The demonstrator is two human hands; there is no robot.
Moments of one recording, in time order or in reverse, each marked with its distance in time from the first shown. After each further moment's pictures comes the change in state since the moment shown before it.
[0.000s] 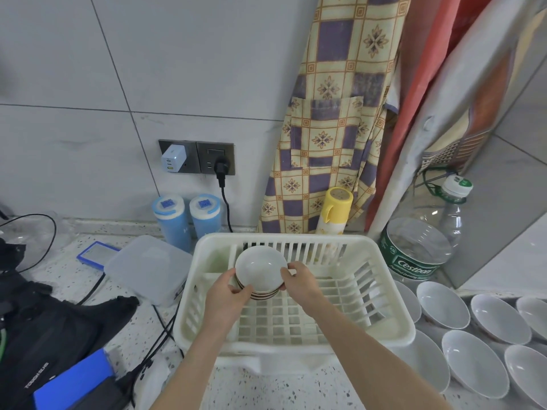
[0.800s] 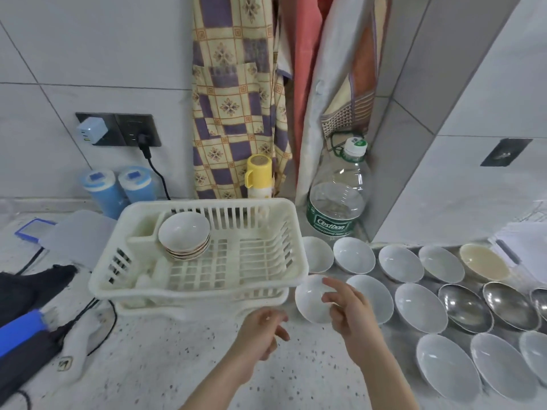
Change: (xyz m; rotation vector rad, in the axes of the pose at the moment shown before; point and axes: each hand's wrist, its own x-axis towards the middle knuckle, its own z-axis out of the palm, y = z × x) left_hand -0.201 0.066 0.159 -0.245 -0.498 -0.375; right_hand -0.175 0.147 -0.200 0.830 0.155 0.163
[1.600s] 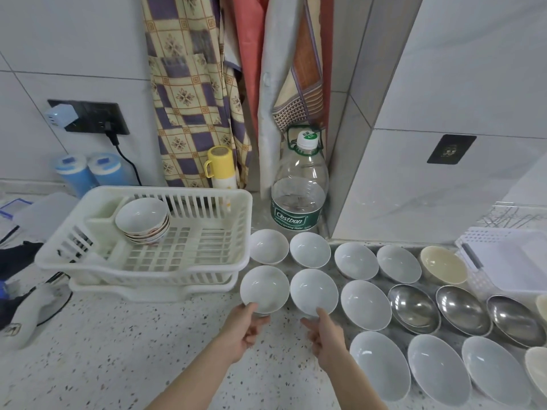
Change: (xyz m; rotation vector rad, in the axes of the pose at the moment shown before) left_hand 0.068 -0.045 0.109 -0.365 0.112 -0.183; right_hand 0.072 0.054 -0.126 -0.033 0.207 0.378
